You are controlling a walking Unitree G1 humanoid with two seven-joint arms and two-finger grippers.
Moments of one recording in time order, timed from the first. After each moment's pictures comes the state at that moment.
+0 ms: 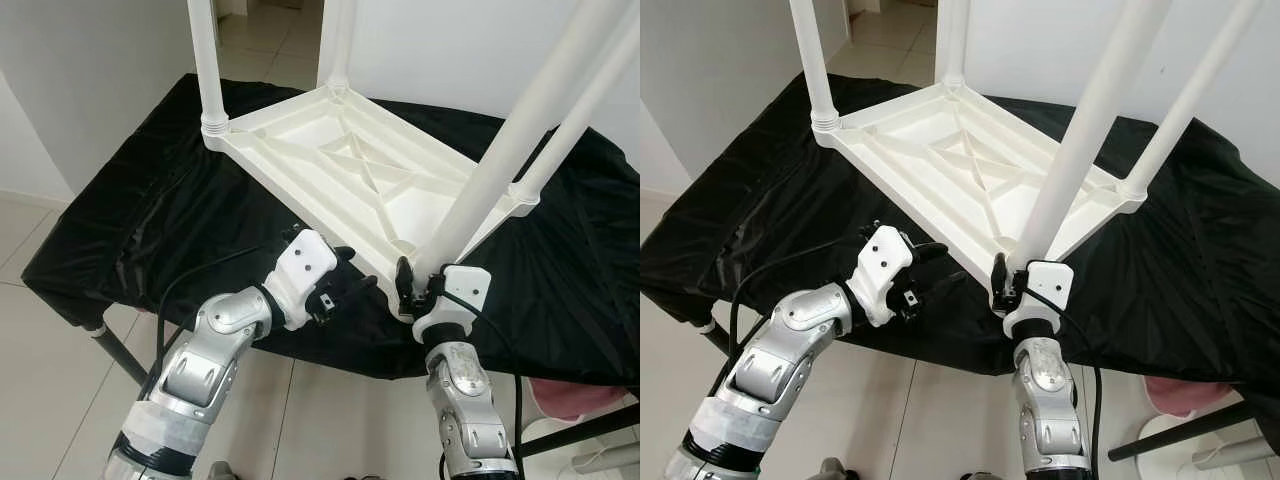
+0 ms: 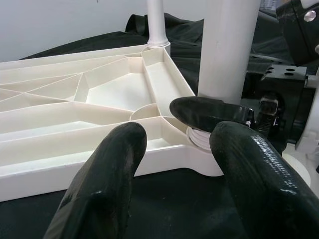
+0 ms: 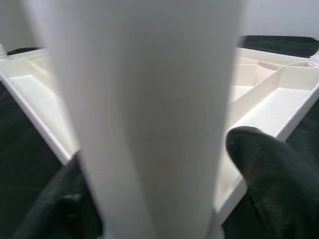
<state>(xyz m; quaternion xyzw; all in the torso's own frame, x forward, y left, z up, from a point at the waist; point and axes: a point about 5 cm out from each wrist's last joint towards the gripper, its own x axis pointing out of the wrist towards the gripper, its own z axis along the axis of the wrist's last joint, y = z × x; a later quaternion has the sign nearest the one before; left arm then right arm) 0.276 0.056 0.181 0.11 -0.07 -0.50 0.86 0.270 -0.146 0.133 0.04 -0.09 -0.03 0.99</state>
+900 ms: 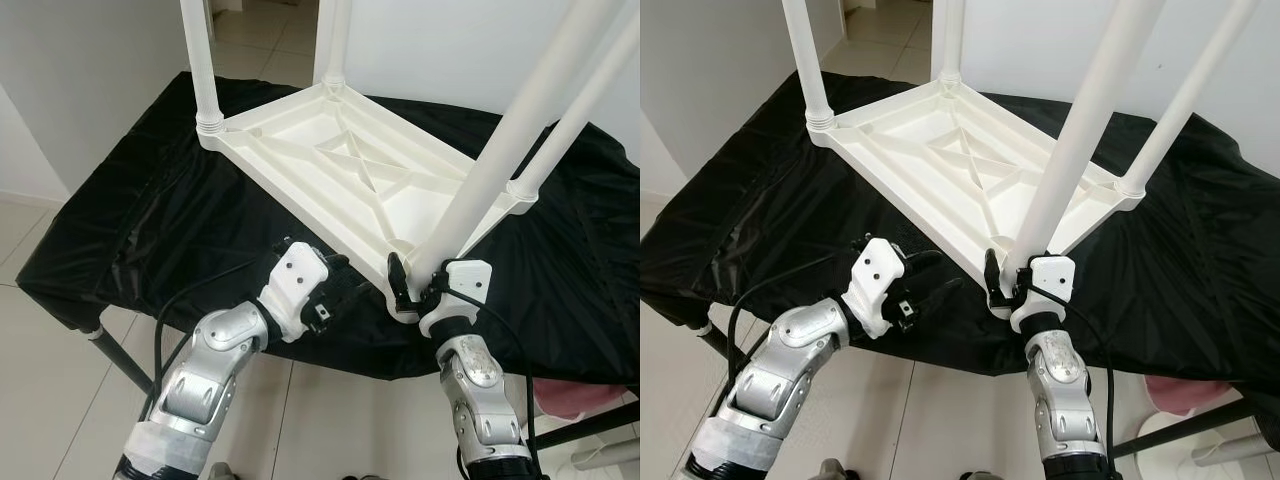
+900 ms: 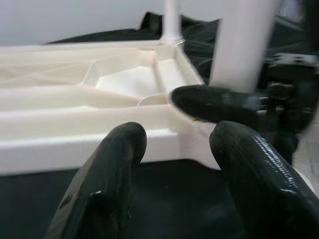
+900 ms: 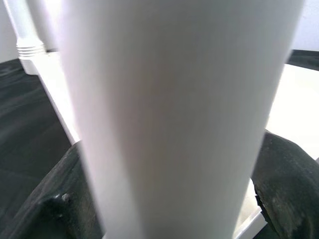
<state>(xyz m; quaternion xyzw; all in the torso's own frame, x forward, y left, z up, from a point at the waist) 0.273 0.064 0.157 0.07 -0.07 -0.46 0.88 0.277 -0.152 0.128 0.01 -0.11 0.06 0.99</state>
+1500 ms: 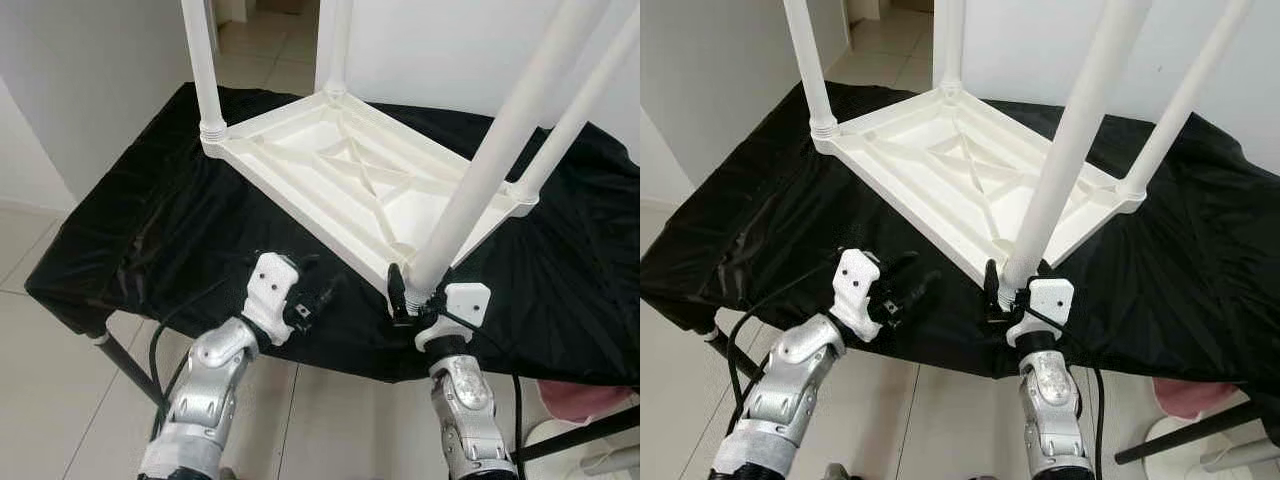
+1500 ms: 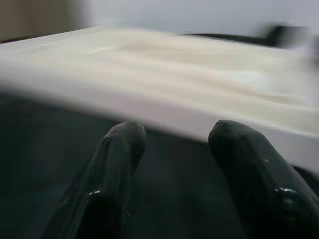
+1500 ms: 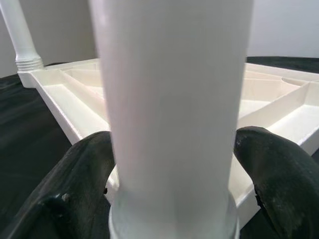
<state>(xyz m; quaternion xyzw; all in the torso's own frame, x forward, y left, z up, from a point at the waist) 0.291 0.099 0.125 0.00 -0.08 -0.20 0.98 0.269 -0.147 0.107 0.02 -0.13 0.03 0.99</state>
